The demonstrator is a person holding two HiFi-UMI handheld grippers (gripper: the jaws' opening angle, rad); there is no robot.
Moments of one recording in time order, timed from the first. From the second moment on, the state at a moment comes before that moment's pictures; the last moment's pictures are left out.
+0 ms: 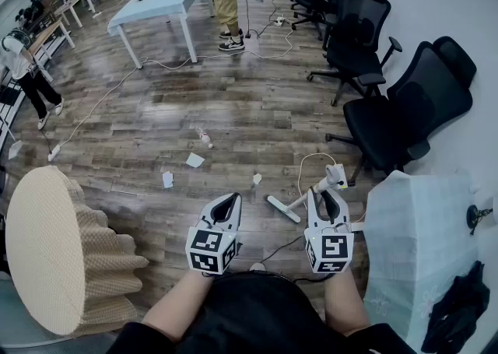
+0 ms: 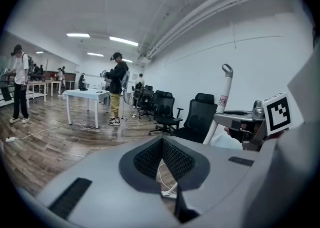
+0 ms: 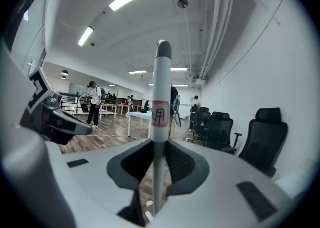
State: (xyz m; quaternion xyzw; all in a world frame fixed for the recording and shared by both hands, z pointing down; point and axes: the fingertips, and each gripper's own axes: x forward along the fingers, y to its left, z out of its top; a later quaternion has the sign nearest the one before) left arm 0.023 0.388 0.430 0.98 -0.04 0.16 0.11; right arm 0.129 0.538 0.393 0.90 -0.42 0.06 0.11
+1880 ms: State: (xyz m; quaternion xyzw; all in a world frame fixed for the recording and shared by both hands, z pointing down) left arm 0.077 0.228 0.468 0.97 -0.03 0.18 0.15; right arm 0.163 0.370 0.416 0.86 -0.48 0.11 0.16
